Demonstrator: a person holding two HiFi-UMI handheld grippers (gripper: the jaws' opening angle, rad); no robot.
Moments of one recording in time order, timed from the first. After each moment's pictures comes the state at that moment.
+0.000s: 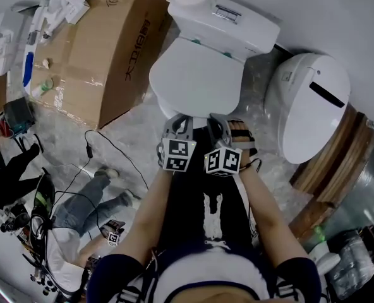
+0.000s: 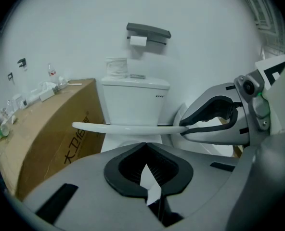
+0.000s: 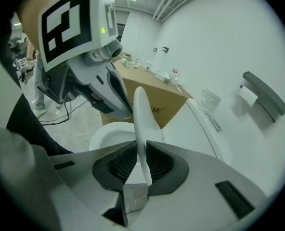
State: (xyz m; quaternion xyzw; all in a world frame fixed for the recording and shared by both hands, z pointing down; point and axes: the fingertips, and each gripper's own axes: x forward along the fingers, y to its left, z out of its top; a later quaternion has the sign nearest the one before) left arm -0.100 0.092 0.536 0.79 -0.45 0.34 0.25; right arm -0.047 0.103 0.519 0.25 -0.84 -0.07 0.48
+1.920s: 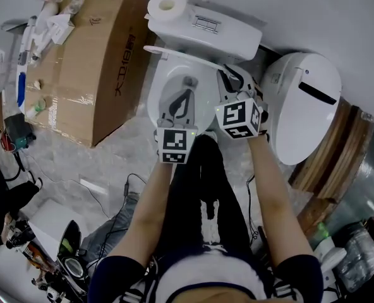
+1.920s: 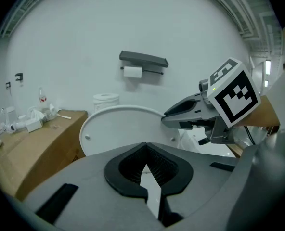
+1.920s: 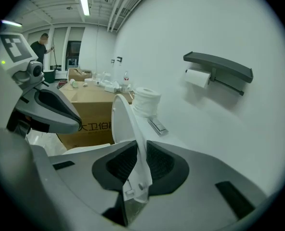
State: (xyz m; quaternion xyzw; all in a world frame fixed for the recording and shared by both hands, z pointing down) left arm -0.044 -0.035 0.451 0.84 -0.47 0.23 0.16; right arm 0.036 -0.095 0.445 0.44 -0.82 0.01 0.36
